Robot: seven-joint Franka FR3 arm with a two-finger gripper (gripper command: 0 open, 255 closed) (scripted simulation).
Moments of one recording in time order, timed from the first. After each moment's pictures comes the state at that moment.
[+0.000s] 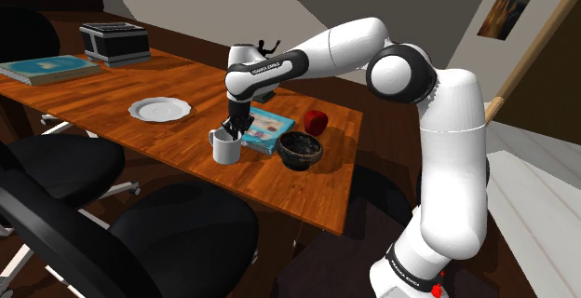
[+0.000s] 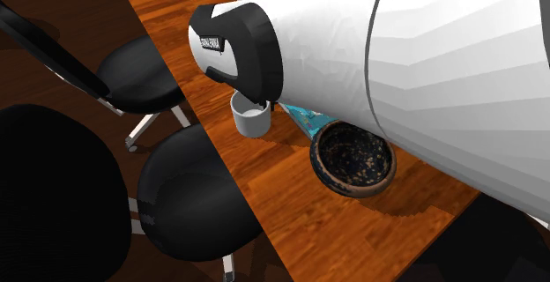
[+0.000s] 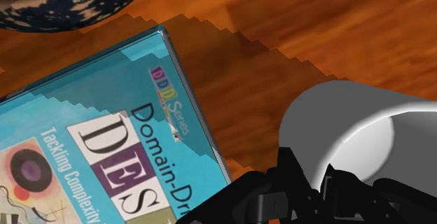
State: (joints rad) arm 0.06 0.50 0.09 -1.63 -0.05 2.11 0.17
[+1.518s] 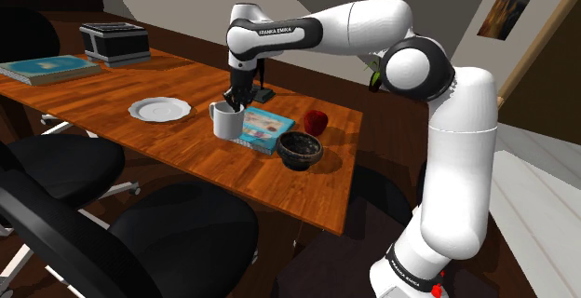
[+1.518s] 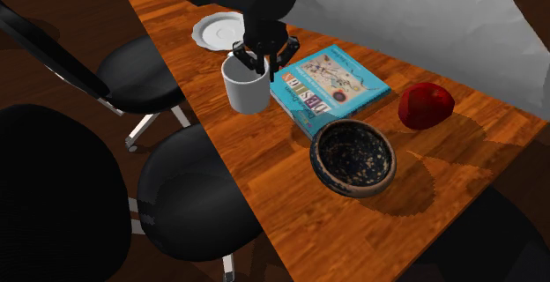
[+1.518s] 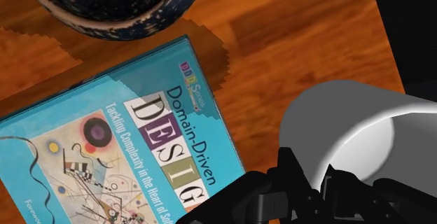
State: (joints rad) arm 0.05 0.42 0.10 -1.48 -0.04 1.87 0.17
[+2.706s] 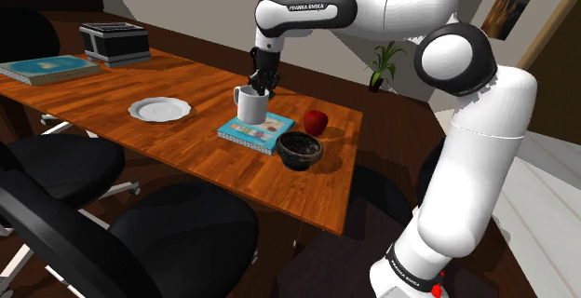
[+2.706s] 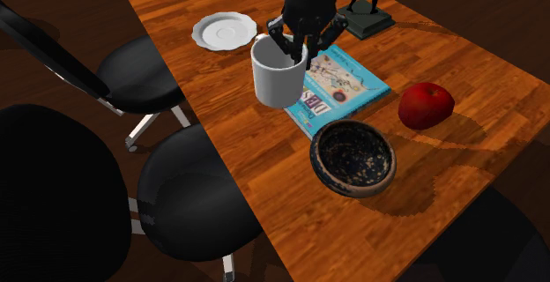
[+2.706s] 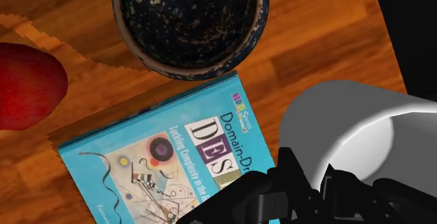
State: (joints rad) arm -0.02 0.22 0.07 -1.59 -0.01 1.78 0.07
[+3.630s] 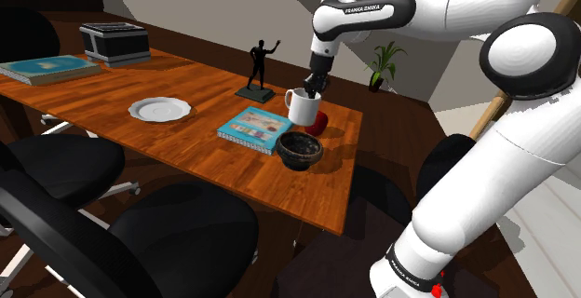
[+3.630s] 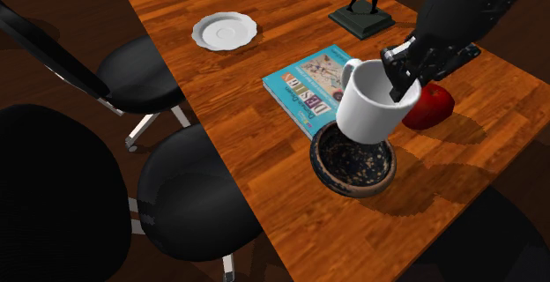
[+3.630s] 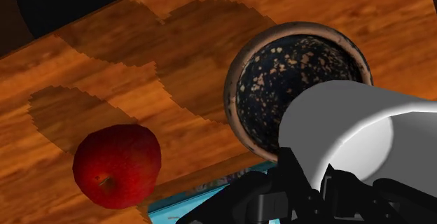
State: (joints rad) arm -0.15 -0.11 -0.05 -1.96 -0.01 1.83 -0.19
